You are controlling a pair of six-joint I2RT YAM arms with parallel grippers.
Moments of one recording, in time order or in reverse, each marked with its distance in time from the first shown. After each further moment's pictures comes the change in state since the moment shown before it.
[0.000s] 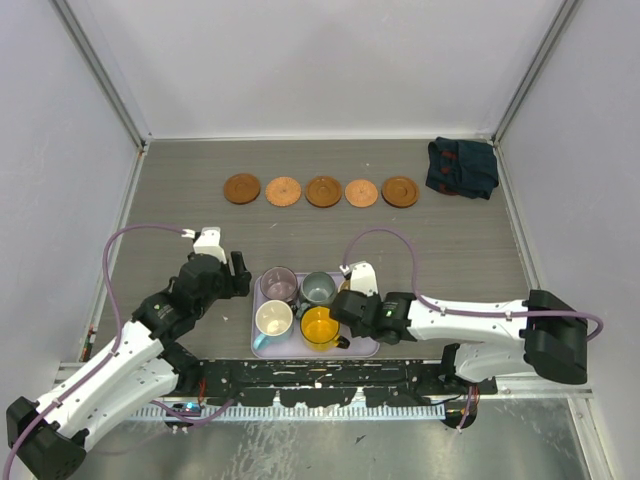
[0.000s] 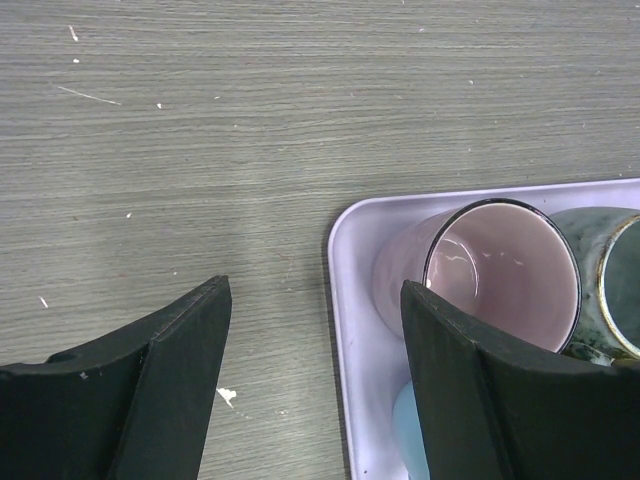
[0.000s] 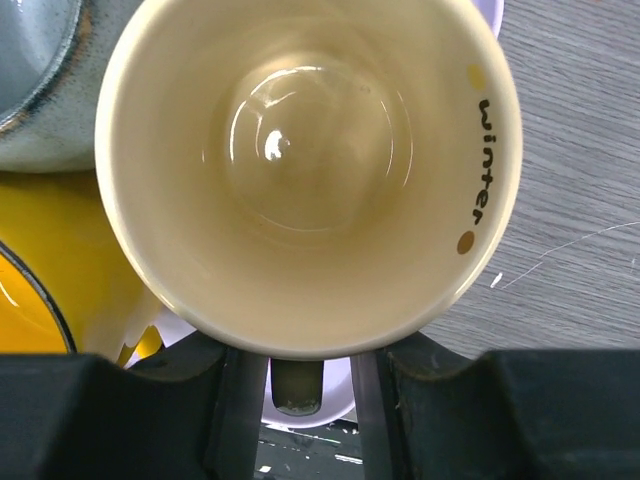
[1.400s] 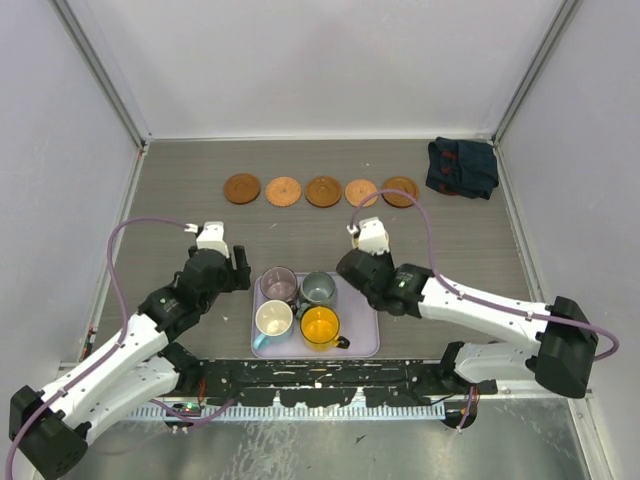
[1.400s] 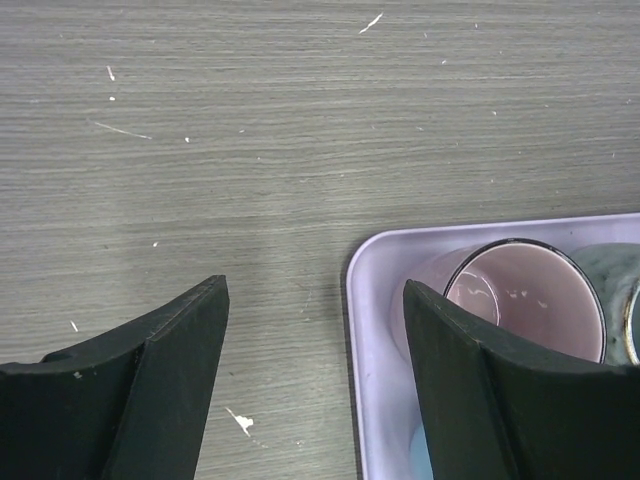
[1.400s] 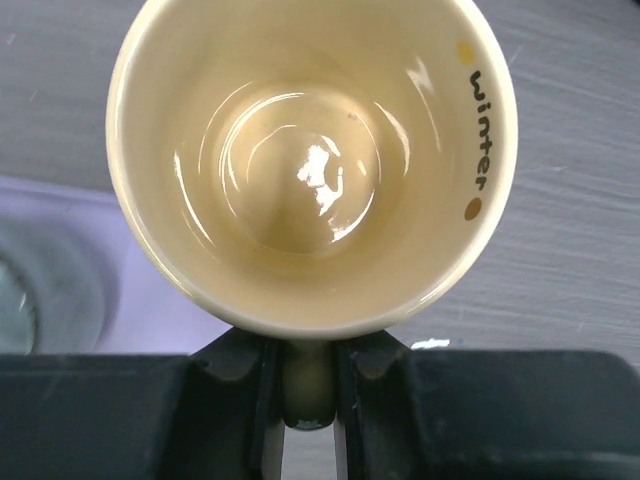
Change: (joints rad) left arm 0.000 0.058 0.012 0.057 -0.062 0.039; right arm -0.150 -0.032 0.158 -0.010 0.315 -0.289
